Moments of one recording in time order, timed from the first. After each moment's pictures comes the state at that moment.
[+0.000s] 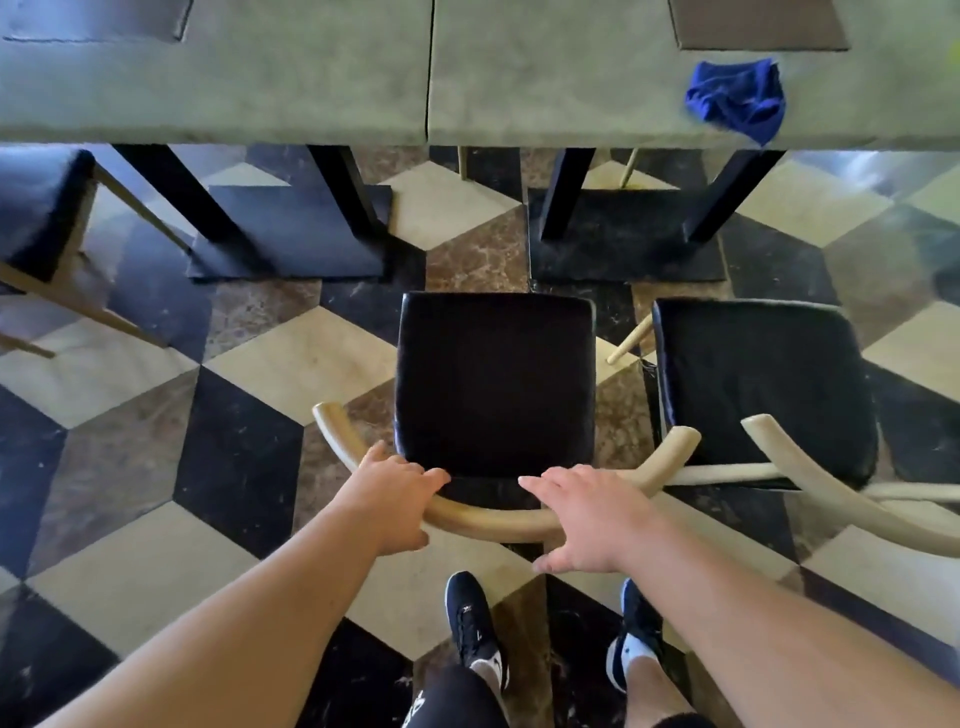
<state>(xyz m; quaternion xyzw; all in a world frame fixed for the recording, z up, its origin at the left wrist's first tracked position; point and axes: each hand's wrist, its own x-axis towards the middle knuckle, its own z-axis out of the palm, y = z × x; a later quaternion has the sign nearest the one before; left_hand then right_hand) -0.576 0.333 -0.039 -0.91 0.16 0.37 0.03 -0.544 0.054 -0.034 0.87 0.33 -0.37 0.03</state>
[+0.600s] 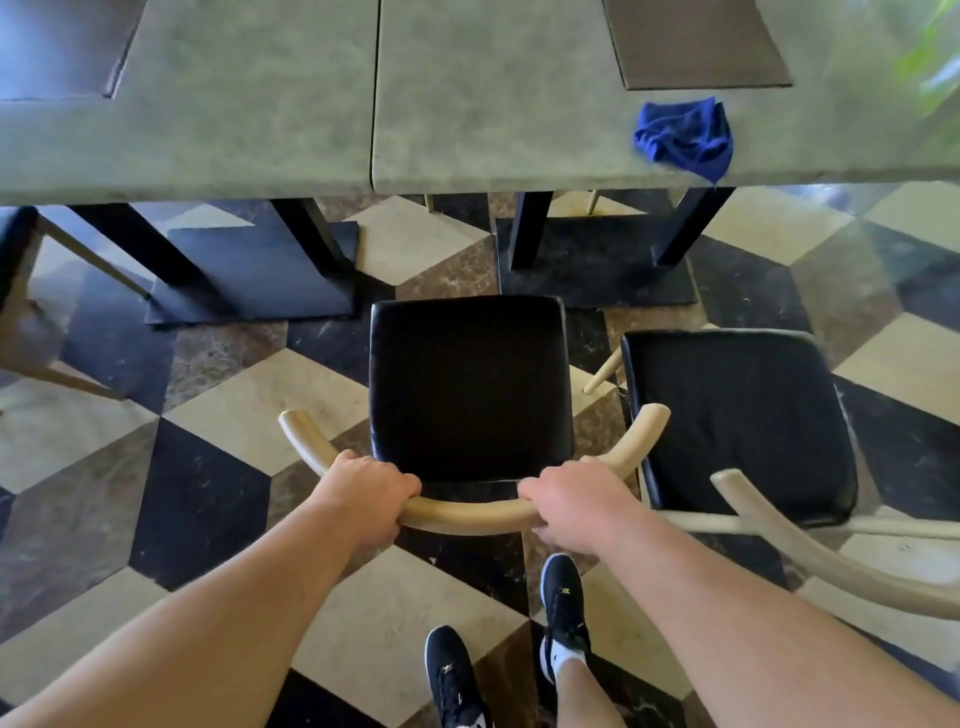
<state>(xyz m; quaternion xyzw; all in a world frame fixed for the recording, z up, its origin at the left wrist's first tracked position) -0.479 0.316 -0.048 -0.93 0.14 0.34 0.03 -0.452 0.034 -0.052 0.90 0.34 -0.26 0.03</state>
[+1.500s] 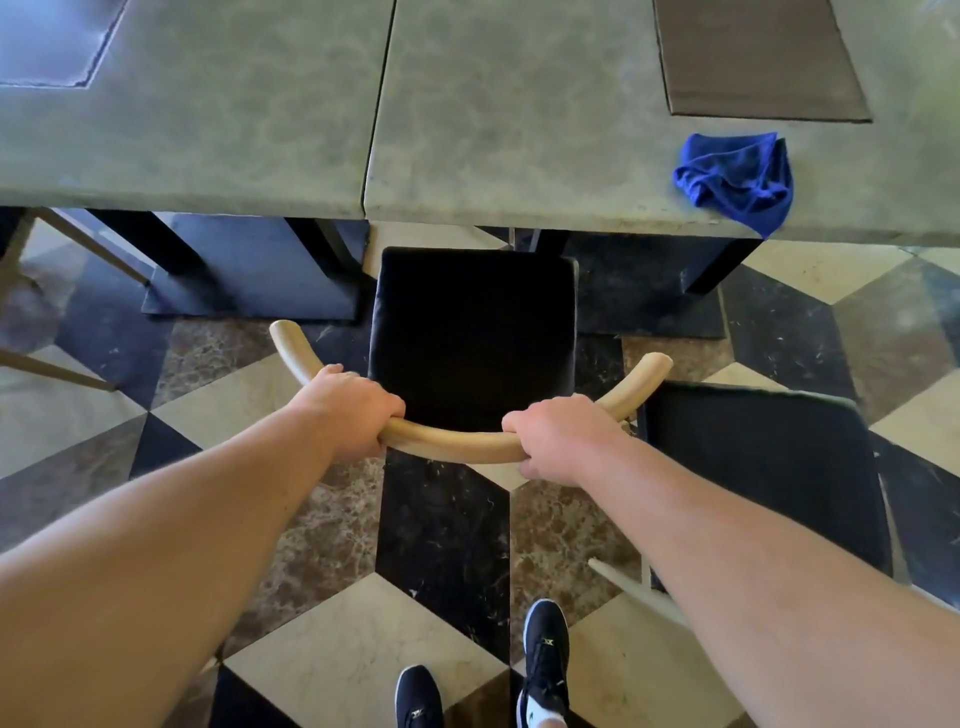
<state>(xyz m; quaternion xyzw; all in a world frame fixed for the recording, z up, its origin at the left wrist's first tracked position) -0.299 0.326 -0.034 -0.93 0.13 0.33 0.10 -0.267 0.054 -0.059 0.90 0.35 -0.25 0.01</state>
